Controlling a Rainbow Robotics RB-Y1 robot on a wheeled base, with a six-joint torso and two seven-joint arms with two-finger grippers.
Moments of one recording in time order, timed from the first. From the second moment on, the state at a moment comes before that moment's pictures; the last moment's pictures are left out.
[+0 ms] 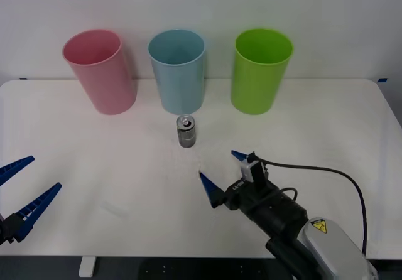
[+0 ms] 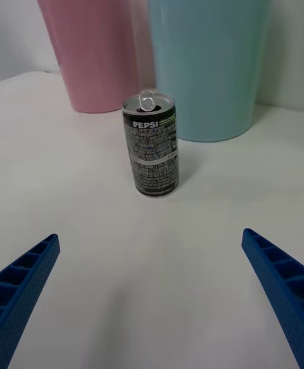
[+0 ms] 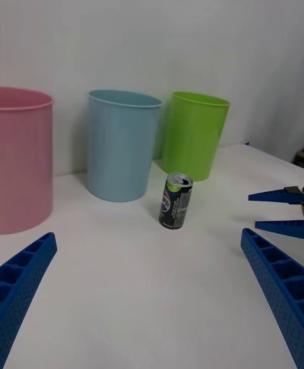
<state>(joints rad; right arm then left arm) 0.04 -0.22 0.34 -1.56 1.36 -0.32 0.07 0.35 0.40 0.52 -1.66 -0.96 -1.22 0.00</state>
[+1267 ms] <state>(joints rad) -0.29 -0.11 0.31 -1.19 1.36 -0.30 0.07 0.35 0.40 0.52 -1.66 -0.96 -1.22 0.00</state>
